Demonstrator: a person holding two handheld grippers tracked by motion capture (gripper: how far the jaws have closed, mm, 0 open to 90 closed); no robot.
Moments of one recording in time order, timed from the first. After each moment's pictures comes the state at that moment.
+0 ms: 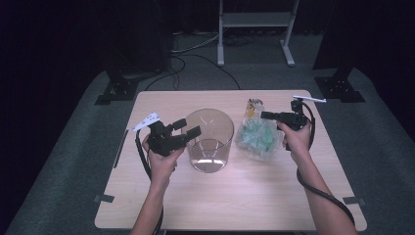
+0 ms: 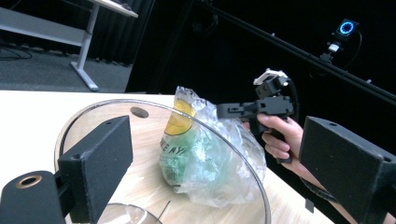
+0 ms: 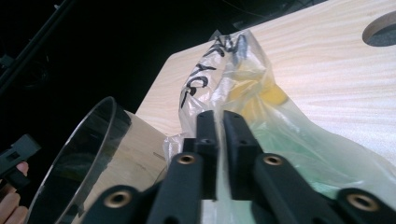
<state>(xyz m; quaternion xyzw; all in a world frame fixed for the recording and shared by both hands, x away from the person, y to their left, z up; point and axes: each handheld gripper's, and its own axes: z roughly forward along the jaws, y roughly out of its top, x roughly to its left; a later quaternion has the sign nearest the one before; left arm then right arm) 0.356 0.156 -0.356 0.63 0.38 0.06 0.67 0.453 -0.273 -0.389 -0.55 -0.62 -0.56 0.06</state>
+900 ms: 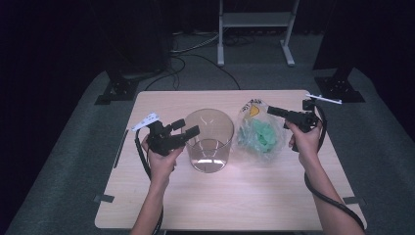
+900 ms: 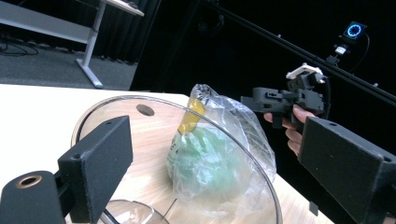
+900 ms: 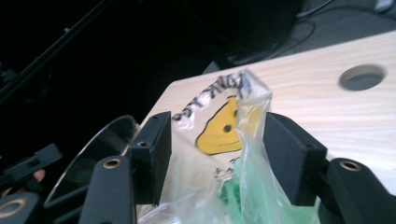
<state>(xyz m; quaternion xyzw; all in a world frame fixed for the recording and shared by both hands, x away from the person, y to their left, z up) 0.360 0.160 -0.361 0.63 0.39 0.06 0.67 0.426 -0.288 -0.364 -0.54 -0.60 -0.59 -0.01</state>
